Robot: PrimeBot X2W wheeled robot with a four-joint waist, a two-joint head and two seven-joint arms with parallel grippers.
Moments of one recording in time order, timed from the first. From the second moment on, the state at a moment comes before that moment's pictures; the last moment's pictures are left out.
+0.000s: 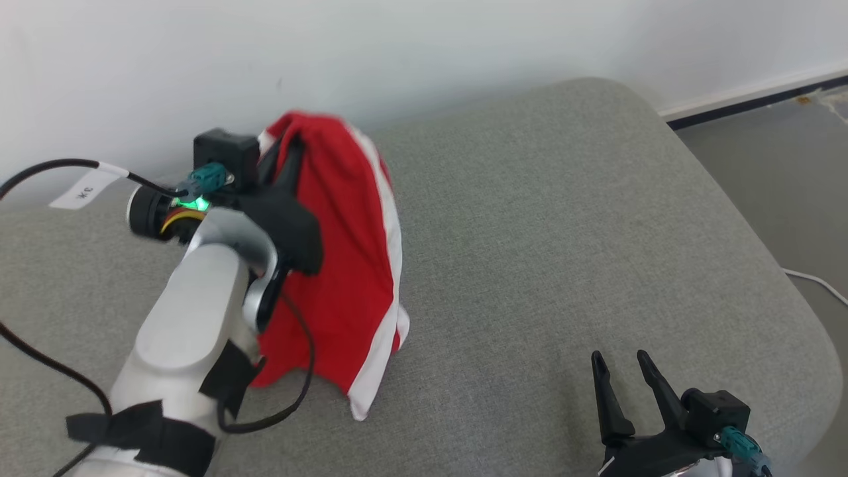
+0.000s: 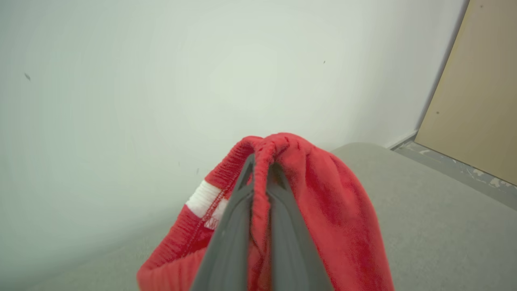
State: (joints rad) left arm -0.87 0.14 -0.35 0.81 -0.35 -0.09 -0.02; right arm -0.13 -0.05 0.07 0.42 0.24 0.13 -0.23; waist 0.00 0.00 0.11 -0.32
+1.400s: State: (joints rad) left arm -0.20 0.10 -0.23 0.56 -0.67 0.06 -0.26; right arm -0.10 -0.05 0.02 0.42 0.24 0.13 -0.22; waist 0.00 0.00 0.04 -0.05
